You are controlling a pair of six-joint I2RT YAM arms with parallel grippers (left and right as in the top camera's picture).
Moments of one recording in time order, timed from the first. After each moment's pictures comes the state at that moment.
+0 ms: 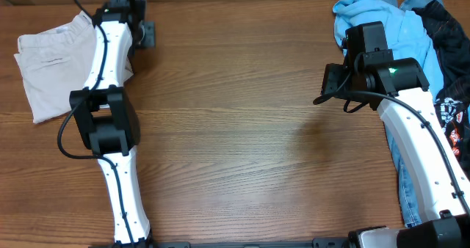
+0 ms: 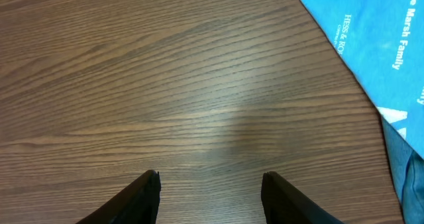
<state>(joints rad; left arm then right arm) 0.08 2.52 2.29 -0.94 -0.04 0.00 0.16 1.54 1.45 -1.05 0.03 0.33</state>
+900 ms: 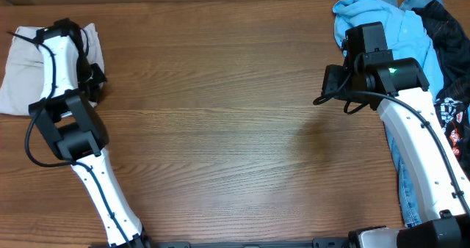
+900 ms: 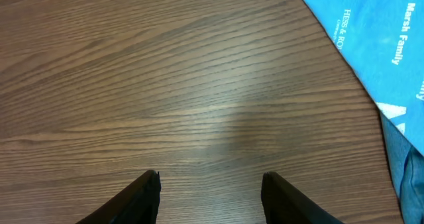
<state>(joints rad) 0.35 2.58 2.30 -1.38 -0.17 -0.29 0.16 1.54 1.45 -1.06 0.03 0.33</state>
